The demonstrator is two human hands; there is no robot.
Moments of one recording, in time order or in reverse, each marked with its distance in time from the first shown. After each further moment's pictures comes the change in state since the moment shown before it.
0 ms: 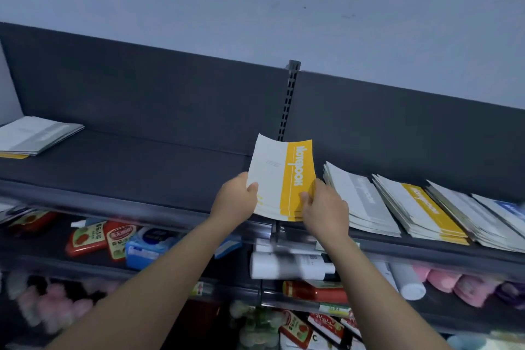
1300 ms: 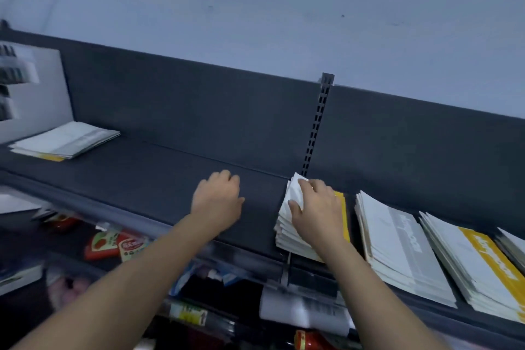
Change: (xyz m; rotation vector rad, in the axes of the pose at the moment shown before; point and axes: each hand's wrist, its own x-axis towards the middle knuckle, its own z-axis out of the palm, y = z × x) left_hand 0.054 -0.024 -0.025 0.885 0.125 0.090; right_hand 0.074 -0.023 0.039 -0.084 -0.037 -0.351
